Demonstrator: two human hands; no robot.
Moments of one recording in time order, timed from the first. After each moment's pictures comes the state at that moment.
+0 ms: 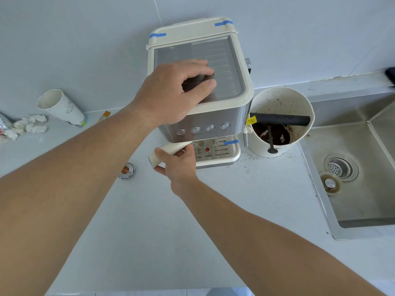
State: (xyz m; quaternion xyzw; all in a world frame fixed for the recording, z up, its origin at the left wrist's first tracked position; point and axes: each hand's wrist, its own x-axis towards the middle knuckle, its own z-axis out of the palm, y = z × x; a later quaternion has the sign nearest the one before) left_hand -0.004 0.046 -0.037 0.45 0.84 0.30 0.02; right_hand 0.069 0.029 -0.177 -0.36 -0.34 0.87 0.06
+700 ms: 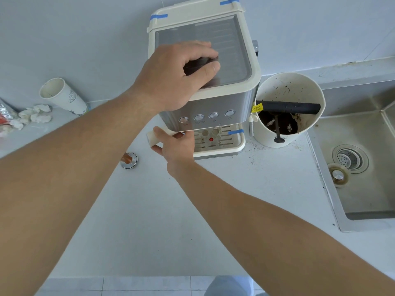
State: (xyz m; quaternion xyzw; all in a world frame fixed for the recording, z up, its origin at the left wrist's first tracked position) left_hand -0.006 0.047 -0.039 0.45 0.84 0.30 0.01; right_hand 0.048 0.024 -0.175 -0.35 -0.29 0.88 0.10
